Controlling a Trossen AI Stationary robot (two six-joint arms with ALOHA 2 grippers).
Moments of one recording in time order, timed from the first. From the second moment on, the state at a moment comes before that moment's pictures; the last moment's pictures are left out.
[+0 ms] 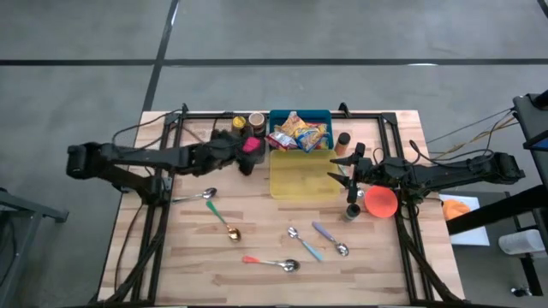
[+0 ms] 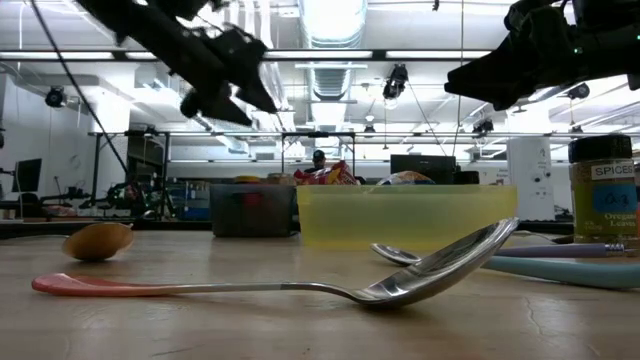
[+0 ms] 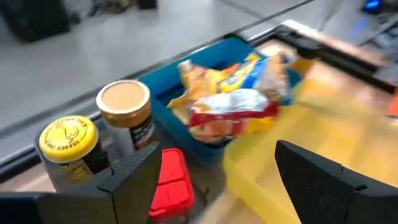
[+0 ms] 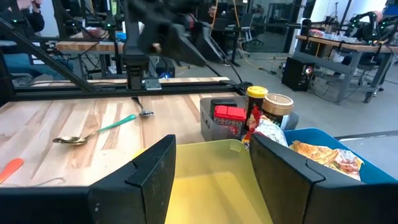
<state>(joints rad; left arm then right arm) 0.14 1.24 0.73 -0.04 -0.52 -0.38 0.01 0.72 0.22 0.42 0.26 0.00</state>
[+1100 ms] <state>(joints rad) -0.09 0.45 0.13 0.19 -0.42 -0.18 0.01 0.72 0.22 0.42 0.26 0.00</state>
